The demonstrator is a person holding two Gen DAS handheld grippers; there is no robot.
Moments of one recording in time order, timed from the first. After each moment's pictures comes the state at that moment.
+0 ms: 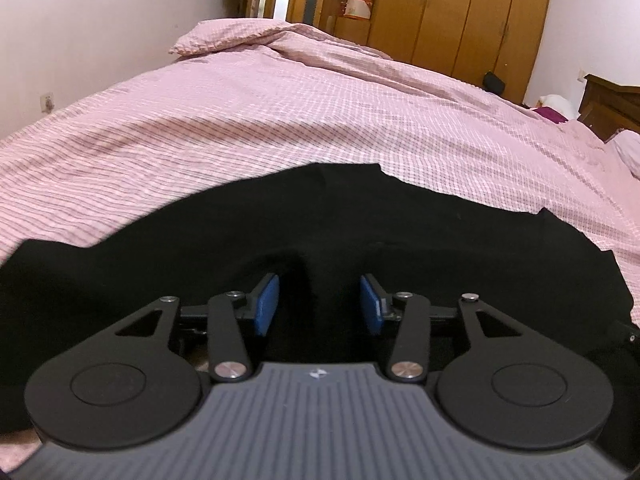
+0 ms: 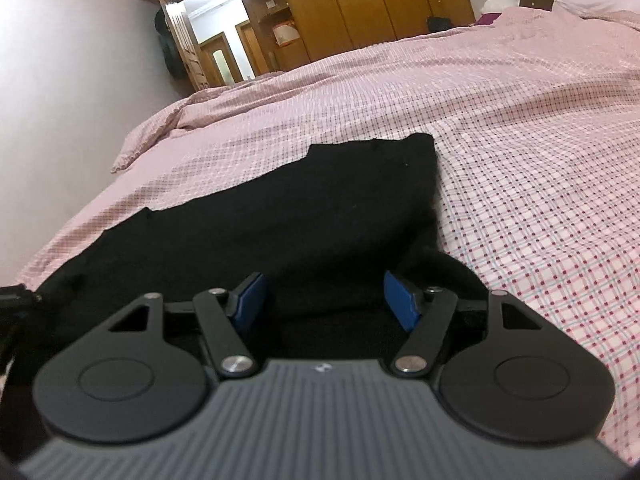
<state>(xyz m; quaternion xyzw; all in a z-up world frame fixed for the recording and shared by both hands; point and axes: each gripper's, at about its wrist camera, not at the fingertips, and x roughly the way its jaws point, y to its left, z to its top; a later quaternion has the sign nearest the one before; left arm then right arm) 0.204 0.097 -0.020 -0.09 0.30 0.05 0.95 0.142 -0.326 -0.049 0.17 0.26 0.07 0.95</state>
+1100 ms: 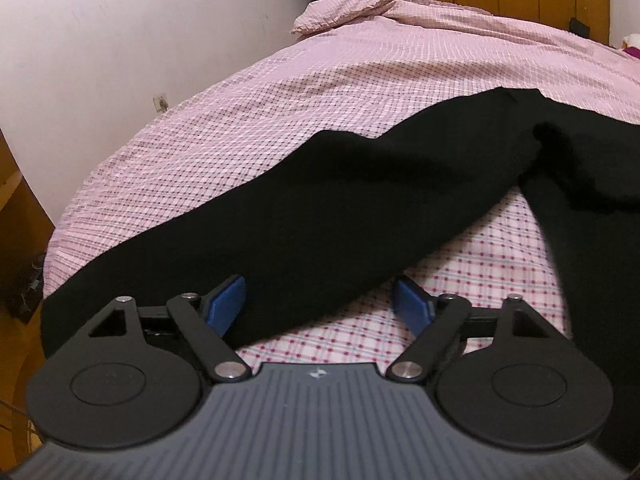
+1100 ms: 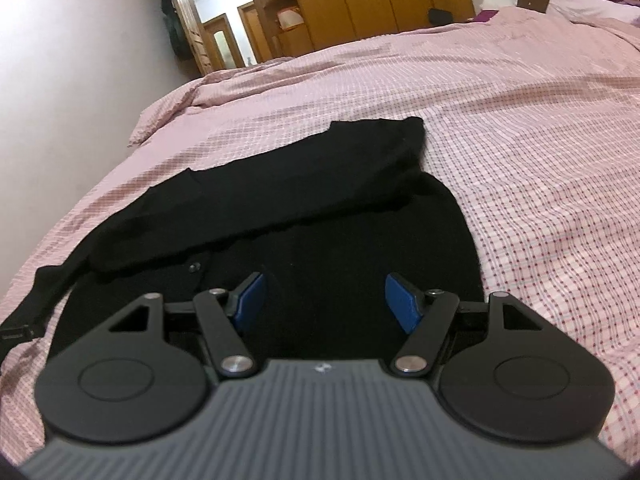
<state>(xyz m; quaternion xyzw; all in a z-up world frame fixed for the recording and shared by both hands) 0.081 0.206 -0.051 0.00 0.35 0.20 0.91 0.035 -0.307 -0.015 0.14 0.29 0.07 0.94</state>
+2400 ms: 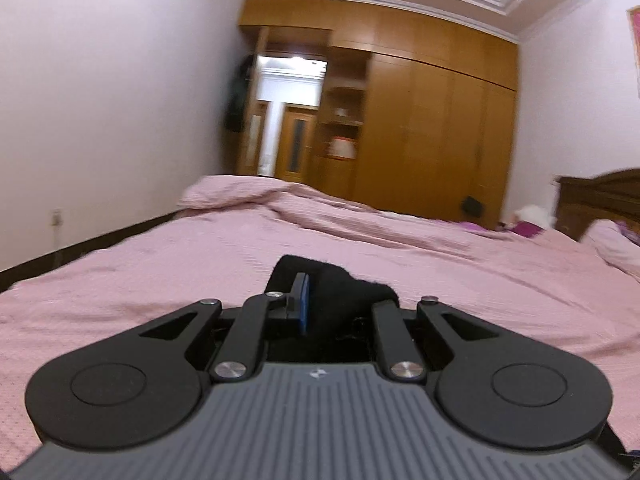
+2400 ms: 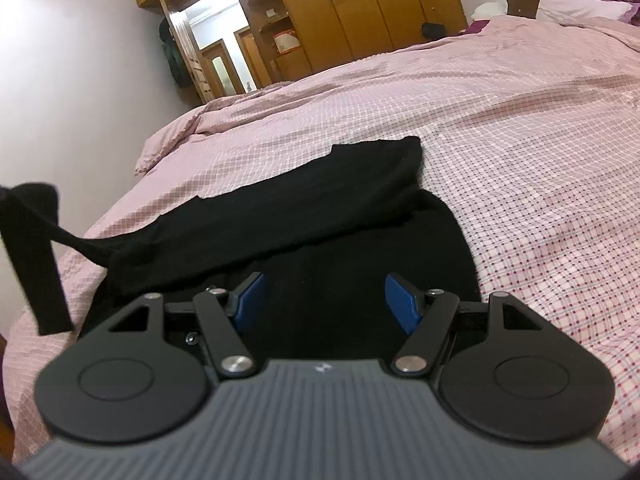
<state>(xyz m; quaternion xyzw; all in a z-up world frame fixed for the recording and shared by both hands) 0.139 0.110 0.081 -0.07 0.09 0.04 0.99 0.021 -0.316 -0.007 0.18 0.25 0.07 0.95</state>
